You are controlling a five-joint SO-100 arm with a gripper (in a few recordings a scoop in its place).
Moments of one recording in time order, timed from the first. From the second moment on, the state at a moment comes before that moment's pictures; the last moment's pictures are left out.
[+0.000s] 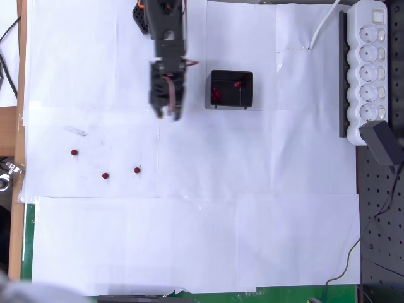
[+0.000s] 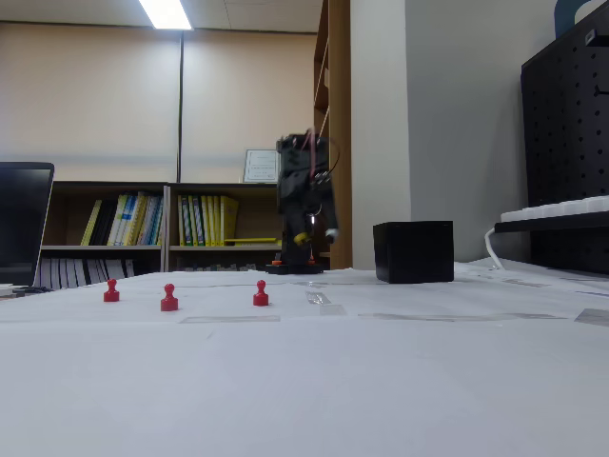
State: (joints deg) arm 1.9 68.5 46.9 26.3 -98.1
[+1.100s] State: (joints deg) arm 8.1 114.1 67.9 -14.0 -93.3
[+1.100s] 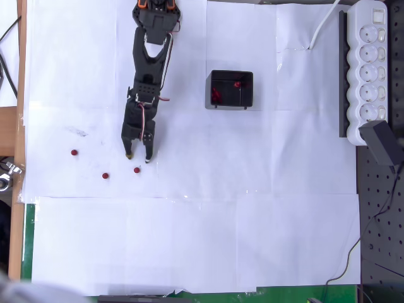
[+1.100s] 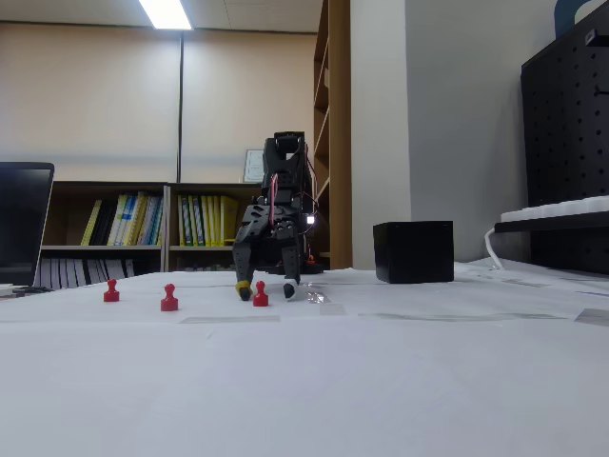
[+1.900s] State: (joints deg) arm 7.5 119.8 74.0 -17.8 -92.0
